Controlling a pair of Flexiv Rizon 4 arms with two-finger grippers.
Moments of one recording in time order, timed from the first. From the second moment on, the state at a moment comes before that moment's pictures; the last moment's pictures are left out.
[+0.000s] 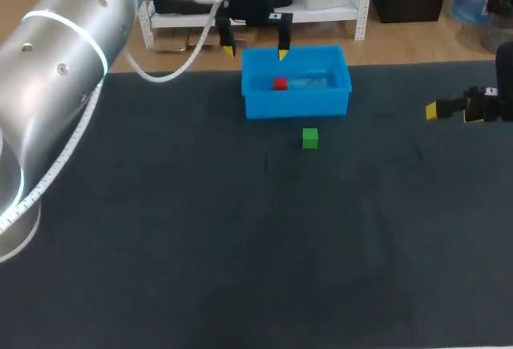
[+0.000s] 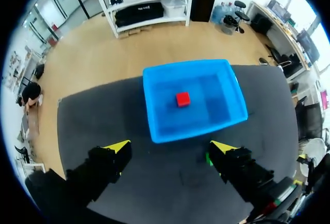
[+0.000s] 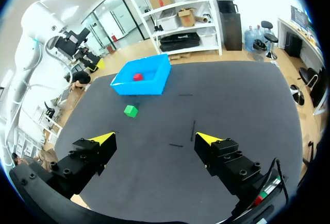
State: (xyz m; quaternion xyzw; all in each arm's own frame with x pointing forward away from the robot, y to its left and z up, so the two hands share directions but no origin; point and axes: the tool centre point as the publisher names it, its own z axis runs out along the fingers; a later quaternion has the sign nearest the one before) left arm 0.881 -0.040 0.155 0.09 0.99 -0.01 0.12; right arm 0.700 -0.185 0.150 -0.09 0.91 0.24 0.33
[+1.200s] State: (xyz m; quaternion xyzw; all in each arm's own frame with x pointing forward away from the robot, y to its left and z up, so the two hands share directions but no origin) left arm 0.839 -0.024 0.162 0.07 0.98 -0.14 0.08; right arm 0.700 -0.185 0.150 -0.09 0.91 0.24 0.33
